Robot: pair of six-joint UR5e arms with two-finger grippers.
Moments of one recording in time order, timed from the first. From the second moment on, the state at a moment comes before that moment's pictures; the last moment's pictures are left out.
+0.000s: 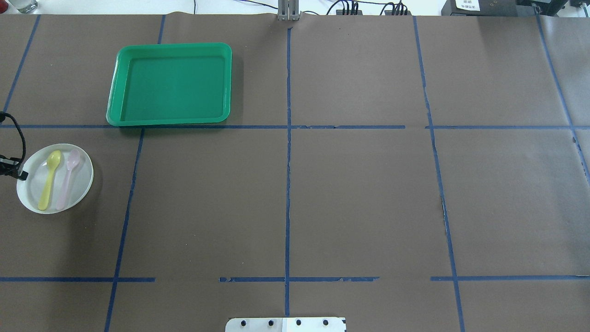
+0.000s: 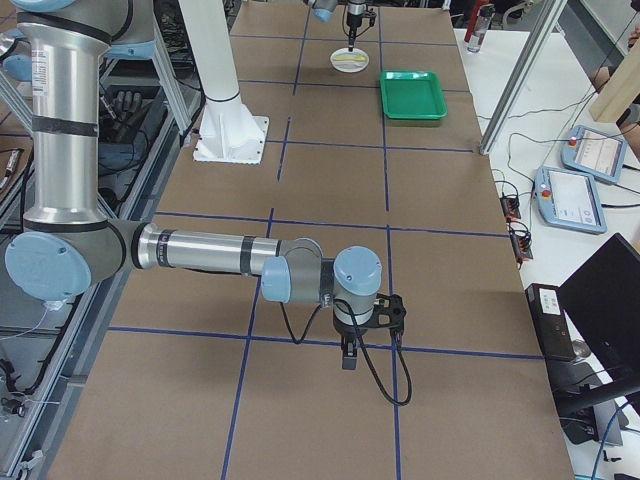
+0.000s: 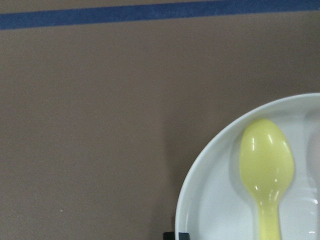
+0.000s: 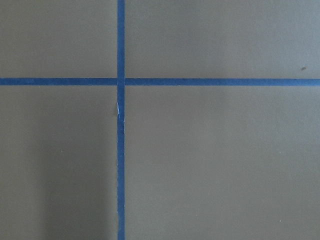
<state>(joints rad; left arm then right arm) -1.08 -1.54 -1.48 -2.15 -2.33 -0.56 1.58 -1.65 1.61 -1.51 2.28 0.03</state>
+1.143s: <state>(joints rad) -1.28 -1.59 -1.66 -1.67 -2.74 -0.32 1.58 -1.65 1.61 -1.51 2.28 0.03</state>
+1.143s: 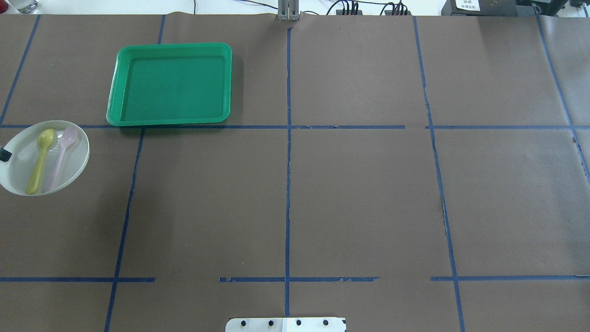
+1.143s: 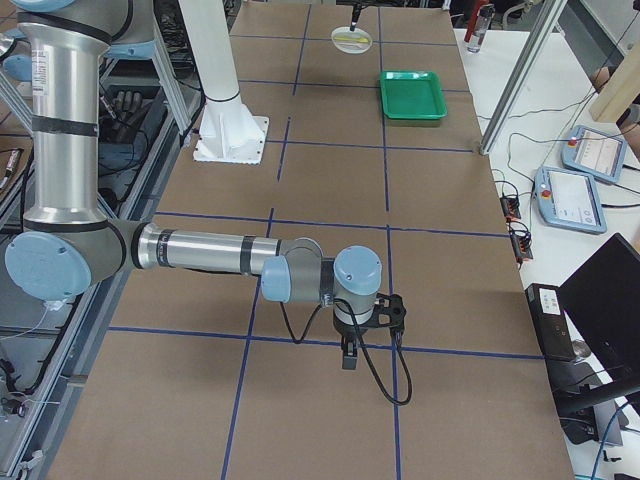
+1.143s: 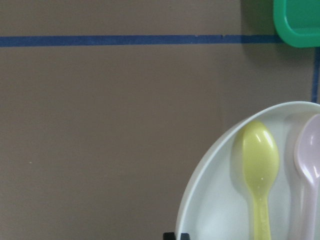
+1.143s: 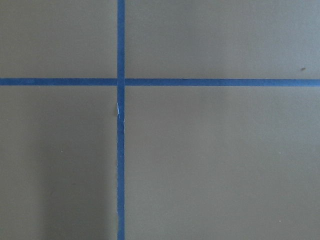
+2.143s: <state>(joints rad) -1.25 -2.00 -1.25 -1.93 -2.75 -0.64 1.58 -1.65 1.61 -1.51 2.28 0.03</state>
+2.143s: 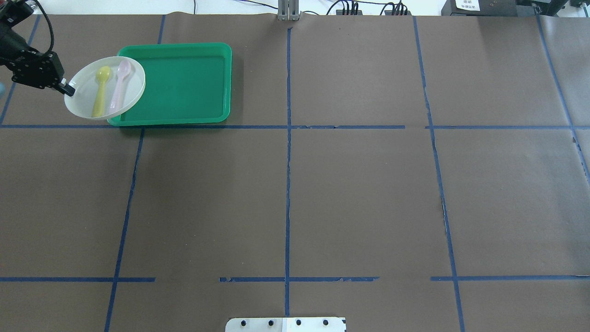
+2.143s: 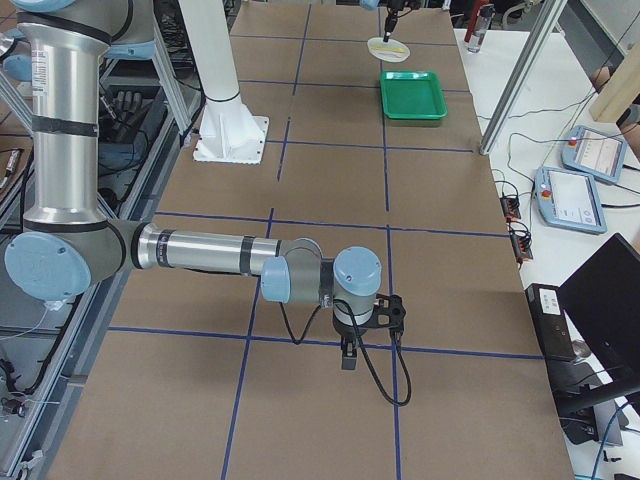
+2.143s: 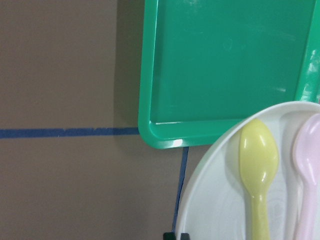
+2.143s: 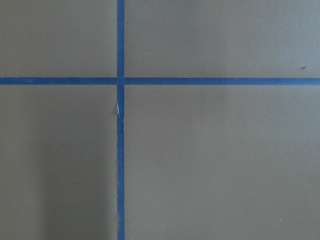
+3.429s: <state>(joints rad) -1.08 -2.20 -0.91 -2.41 -2.45 -1.22 1.58 -1.65 1.61 -1.51 2.28 0.03</state>
